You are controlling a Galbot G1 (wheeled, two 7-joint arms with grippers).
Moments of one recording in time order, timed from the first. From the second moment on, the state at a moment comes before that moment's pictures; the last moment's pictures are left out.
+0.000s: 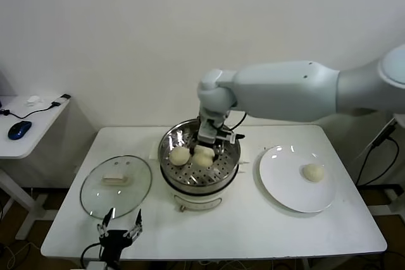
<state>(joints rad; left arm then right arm) 1.73 -1.41 -0.56 -1.95 -0.08 0.00 -0.09 0.77 1.33 -1.59 1.39 0.15 0.34 -0.99</state>
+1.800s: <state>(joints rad) 1.75 -1.42 -0.57 -2.00 -0.09 0.00 -0.07 0.50 0.77 -1.48 0.88 0.28 0.12 -1.09</state>
